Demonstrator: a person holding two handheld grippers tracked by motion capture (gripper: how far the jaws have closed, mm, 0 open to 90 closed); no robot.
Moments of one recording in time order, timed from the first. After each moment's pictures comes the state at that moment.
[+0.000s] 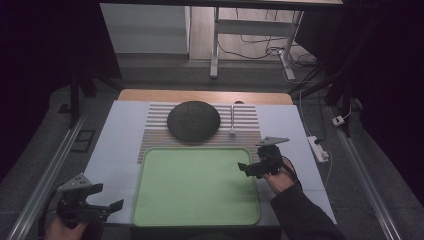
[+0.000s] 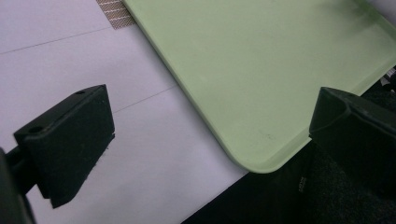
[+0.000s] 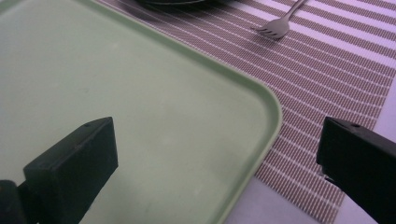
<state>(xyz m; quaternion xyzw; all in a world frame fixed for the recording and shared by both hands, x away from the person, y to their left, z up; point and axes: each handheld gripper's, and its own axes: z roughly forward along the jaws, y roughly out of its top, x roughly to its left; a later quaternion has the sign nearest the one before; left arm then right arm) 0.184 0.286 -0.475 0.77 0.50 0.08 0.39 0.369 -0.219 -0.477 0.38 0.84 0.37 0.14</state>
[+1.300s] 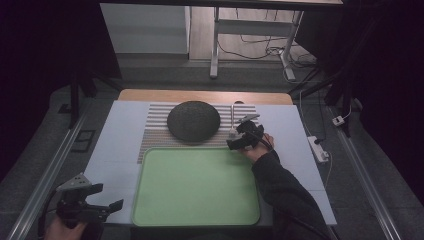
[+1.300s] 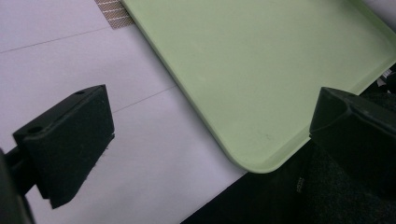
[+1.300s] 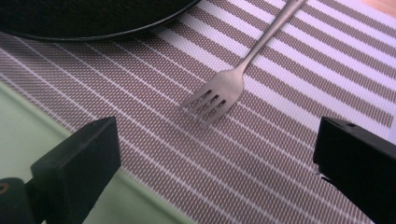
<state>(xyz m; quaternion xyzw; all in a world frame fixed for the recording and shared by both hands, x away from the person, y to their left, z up) 0.184 0.288 -0.475 0.77 0.50 0.07 0.39 0.471 -0.167 -0.504 0.39 0.85 0.28 0.21</state>
